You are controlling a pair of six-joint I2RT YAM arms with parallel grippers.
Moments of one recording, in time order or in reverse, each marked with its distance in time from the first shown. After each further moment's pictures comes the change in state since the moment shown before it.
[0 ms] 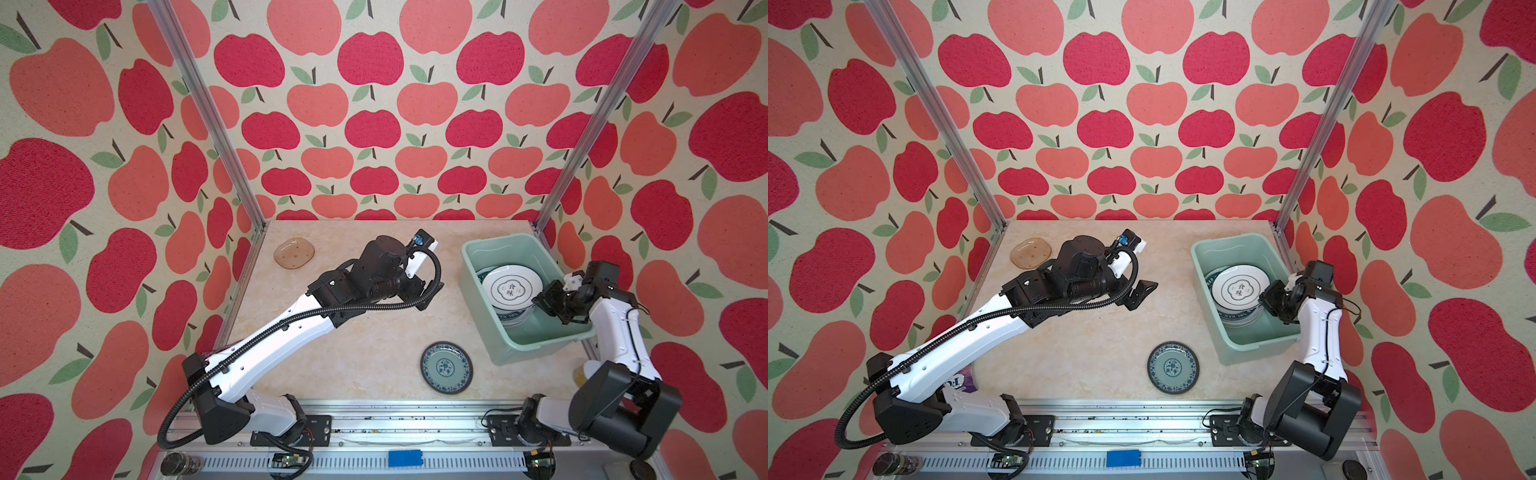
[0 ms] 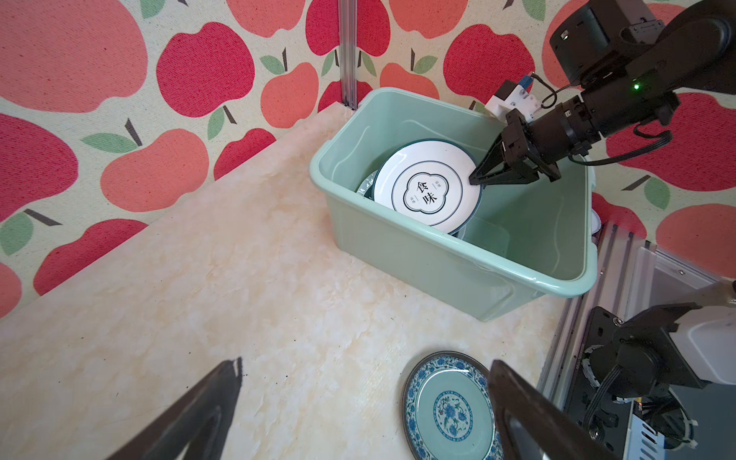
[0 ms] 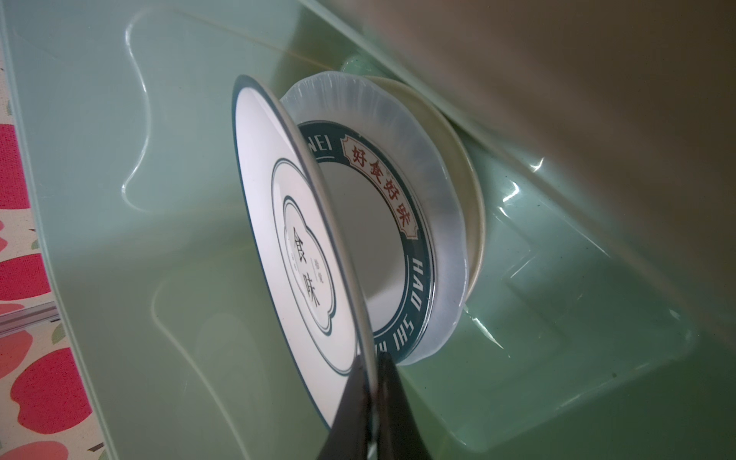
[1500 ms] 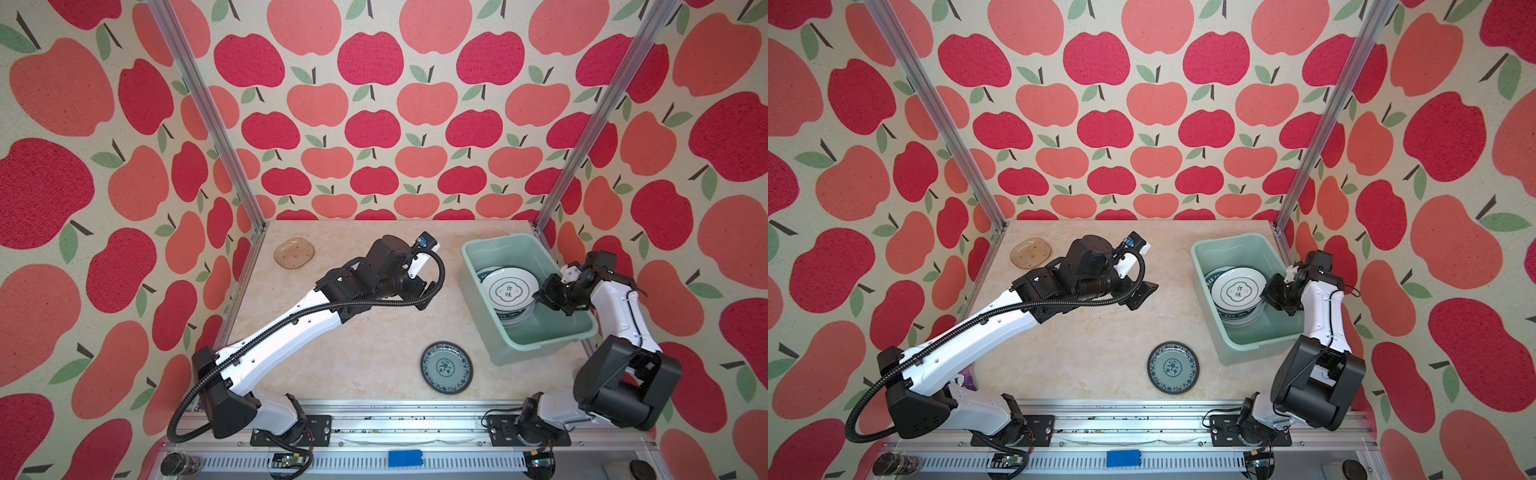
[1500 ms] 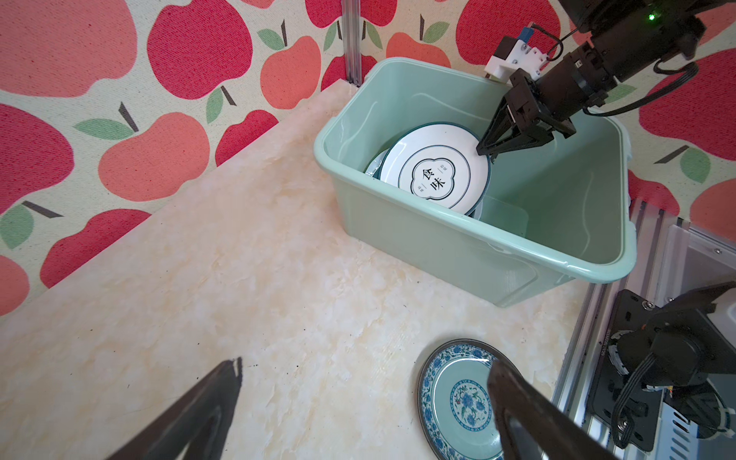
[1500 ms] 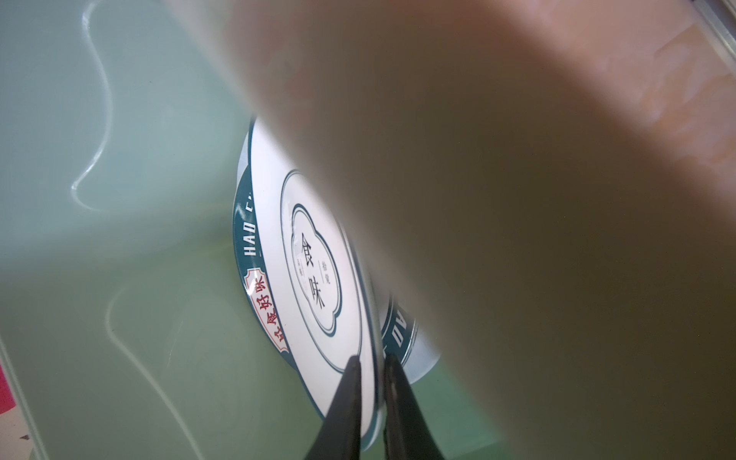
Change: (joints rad) left arm 0.017 0.043 0.002 -0.015 0.000 0.041; right arm 0.008 0.159 0.137 -0.073 0.037 -0.150
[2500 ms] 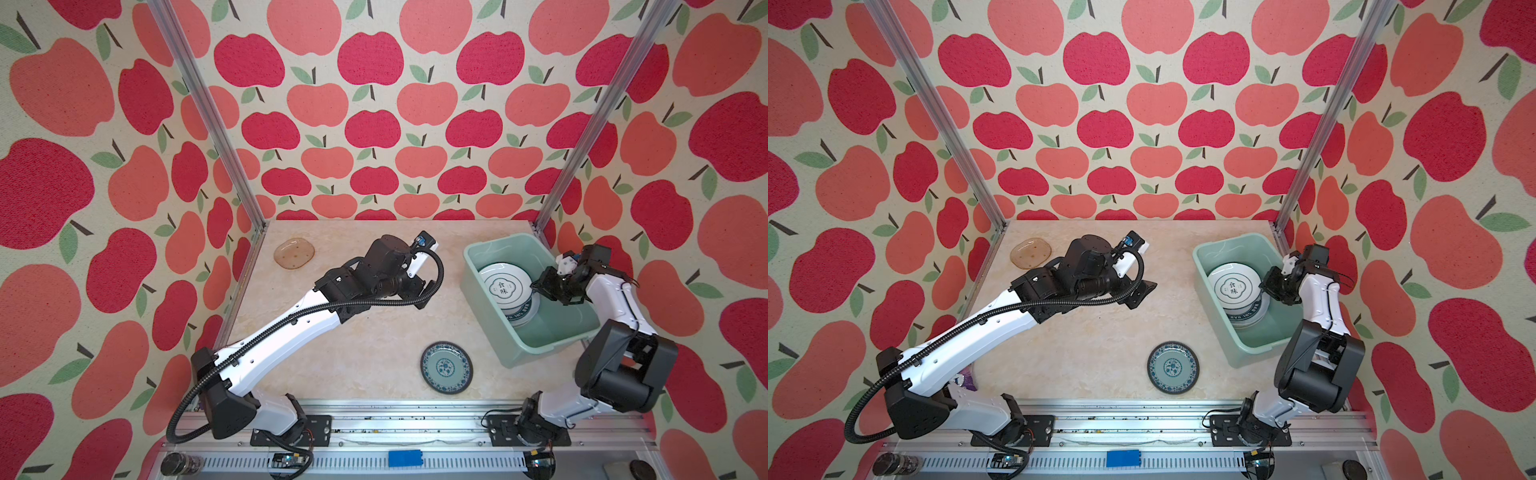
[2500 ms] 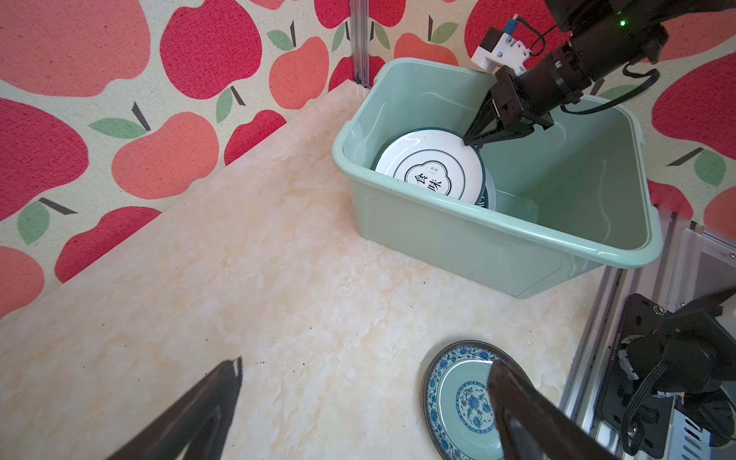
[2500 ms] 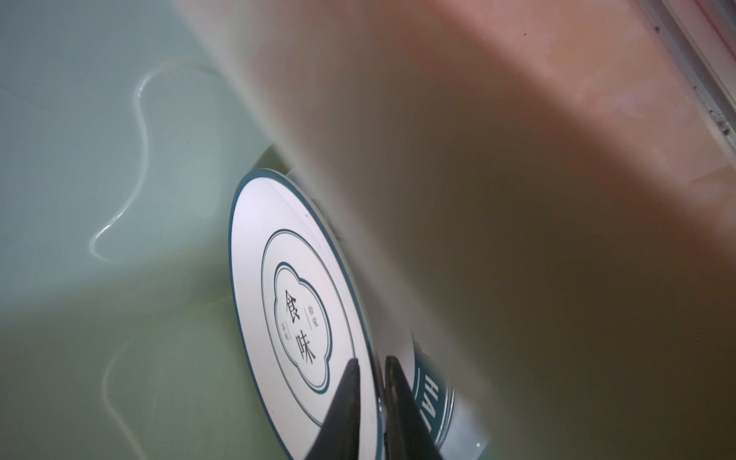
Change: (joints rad) left arm 0.003 -0.004 0.000 -0.002 -0.019 -0.001; right arm 0.021 0.105 0.032 0.141 -0.011 -0.074
